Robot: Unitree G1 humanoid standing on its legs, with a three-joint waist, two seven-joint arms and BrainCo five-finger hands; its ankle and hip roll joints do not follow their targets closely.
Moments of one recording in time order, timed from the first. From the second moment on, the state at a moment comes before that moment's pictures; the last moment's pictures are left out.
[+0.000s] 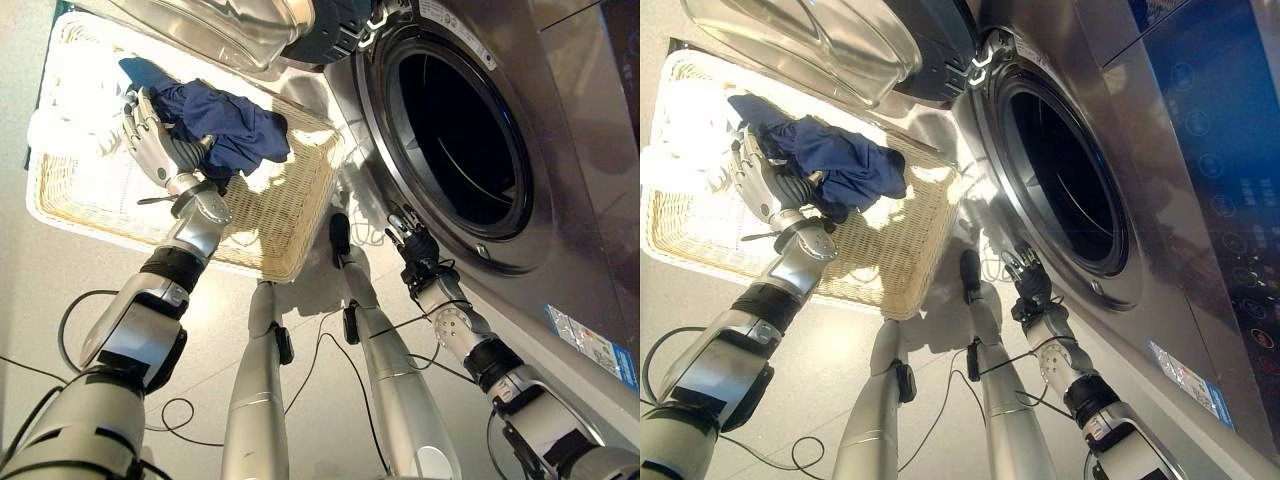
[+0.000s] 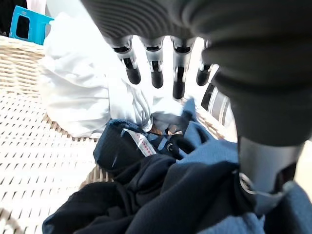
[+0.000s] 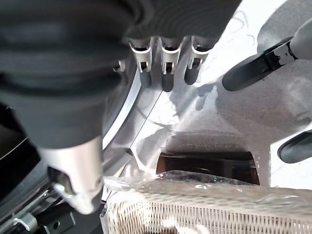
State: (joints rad) left arm -1.02 0.56 -0.45 0.81 0.01 0.15 1.07; right arm -0.55 -0.33 0.42 0.55 1.07 -0.22 -0.14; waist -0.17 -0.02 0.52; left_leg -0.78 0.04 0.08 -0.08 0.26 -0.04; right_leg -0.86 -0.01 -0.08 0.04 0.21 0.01
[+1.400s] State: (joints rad) left arm -0.73 0.43 -0.35 0.60 -0.42 -0.05 0.51; right arm -0.50 -0.32 0.47 0.19 0.75 -0.19 -0.14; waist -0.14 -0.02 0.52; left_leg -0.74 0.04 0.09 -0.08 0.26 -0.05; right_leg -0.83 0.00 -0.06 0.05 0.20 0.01
